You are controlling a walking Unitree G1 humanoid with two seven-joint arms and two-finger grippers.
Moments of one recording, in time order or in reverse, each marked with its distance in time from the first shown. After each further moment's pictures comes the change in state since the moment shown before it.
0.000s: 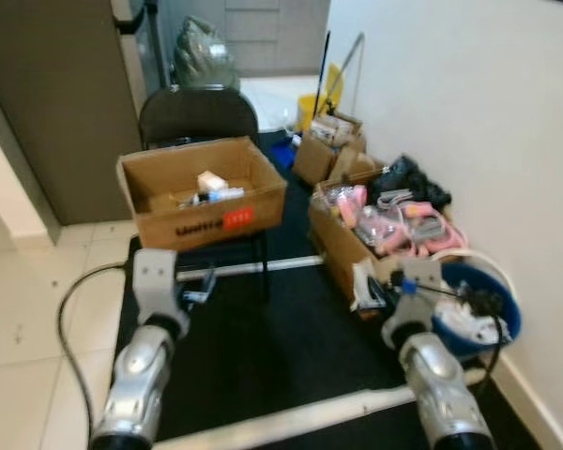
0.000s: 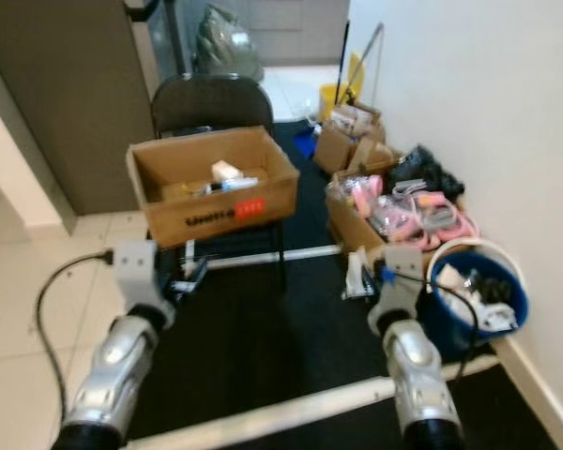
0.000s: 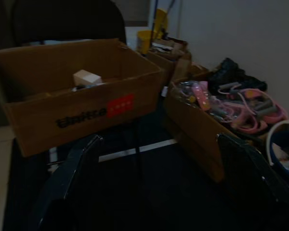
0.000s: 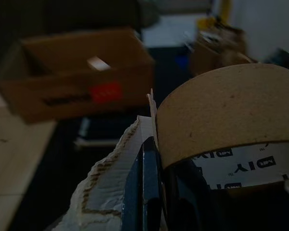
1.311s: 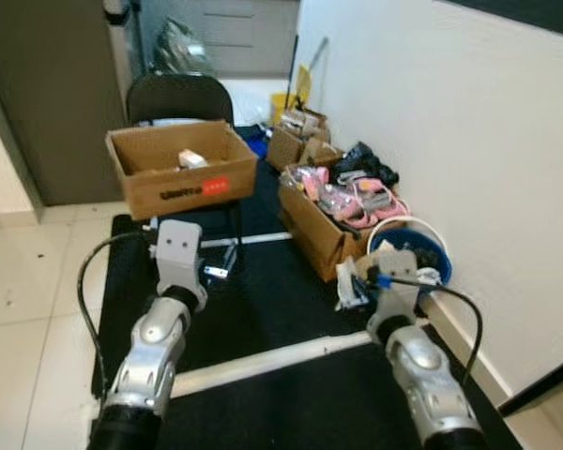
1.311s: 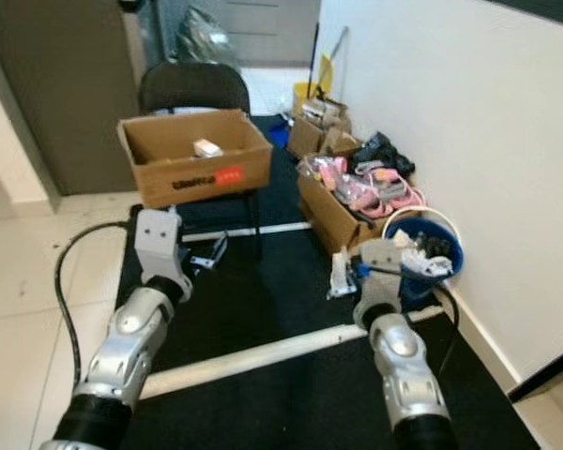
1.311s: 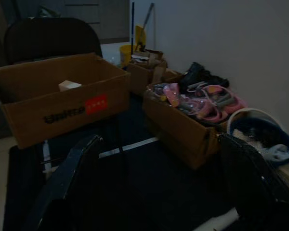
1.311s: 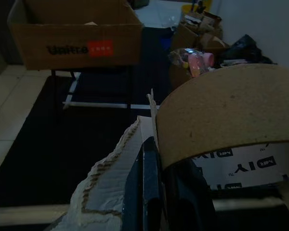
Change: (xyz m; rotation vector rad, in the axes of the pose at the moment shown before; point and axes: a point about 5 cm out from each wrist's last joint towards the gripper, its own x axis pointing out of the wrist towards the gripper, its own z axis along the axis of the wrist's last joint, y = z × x) left arm 0.023 -0.008 0.038 0.079 -0.071 -0.002; right arm 0.005 0.010 0.003 -0.113 0.064 -0.038
